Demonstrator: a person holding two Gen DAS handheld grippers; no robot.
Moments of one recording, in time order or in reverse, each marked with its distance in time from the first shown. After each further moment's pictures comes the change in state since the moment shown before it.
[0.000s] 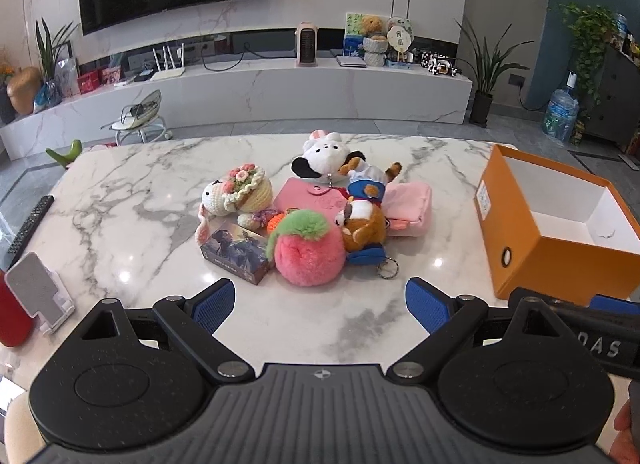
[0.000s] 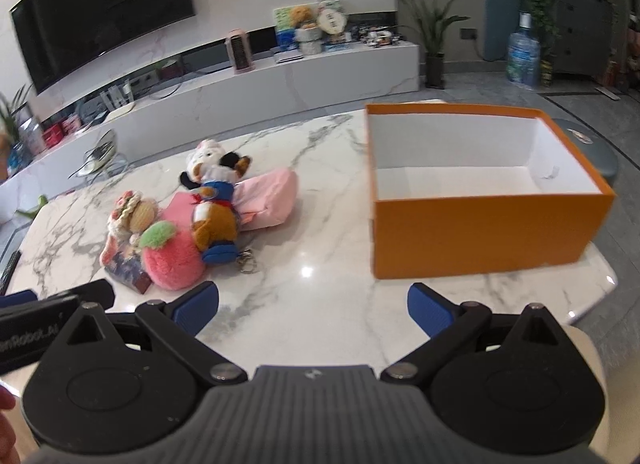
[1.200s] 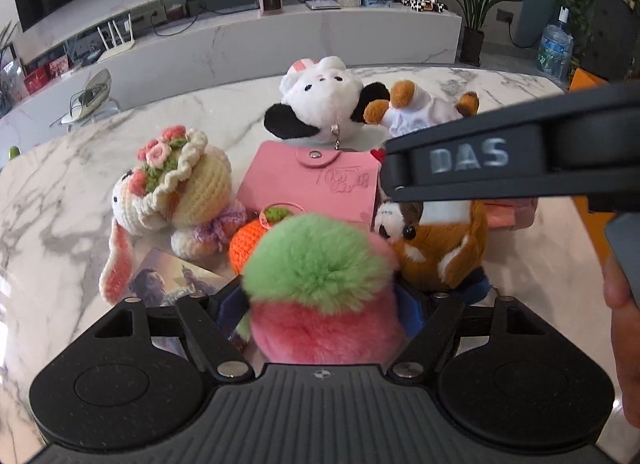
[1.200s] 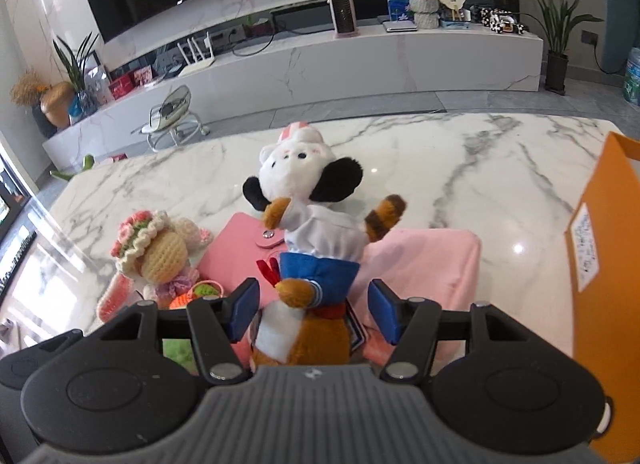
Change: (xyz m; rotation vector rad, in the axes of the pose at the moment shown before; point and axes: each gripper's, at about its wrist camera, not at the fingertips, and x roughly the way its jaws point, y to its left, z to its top) left arm 0.195 0.010 0.014 0.156 0.120 -0.024; right arm 0.216 0.088 0.075 -0.155 0.091 0.237
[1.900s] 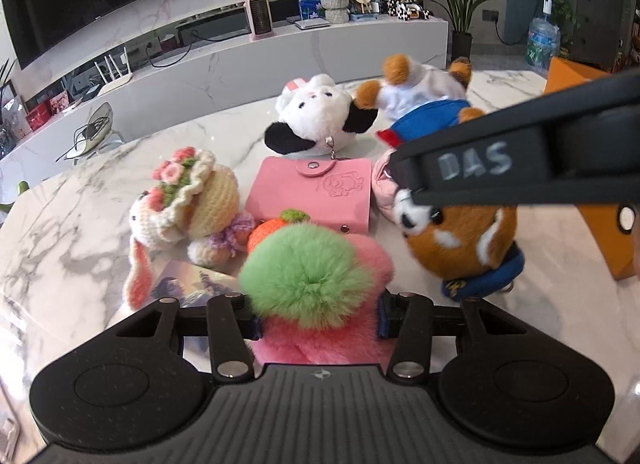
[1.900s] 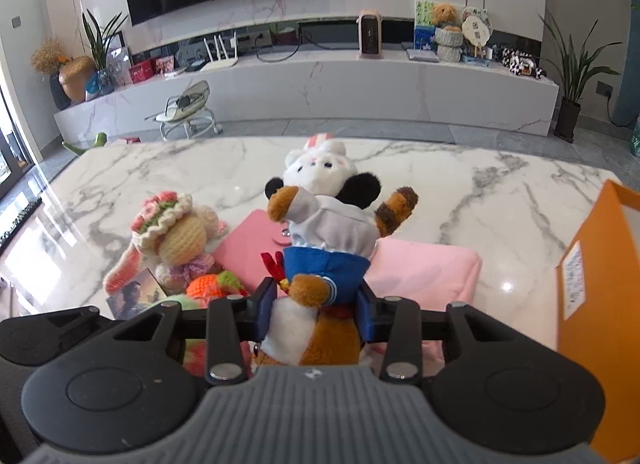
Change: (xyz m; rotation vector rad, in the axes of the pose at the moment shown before) left arm -0.026 -0.004 -0.007 0.066 -0.058 0.018; right arm -0.029 0.016 -0.010 -0.134 -0.067 -0.018
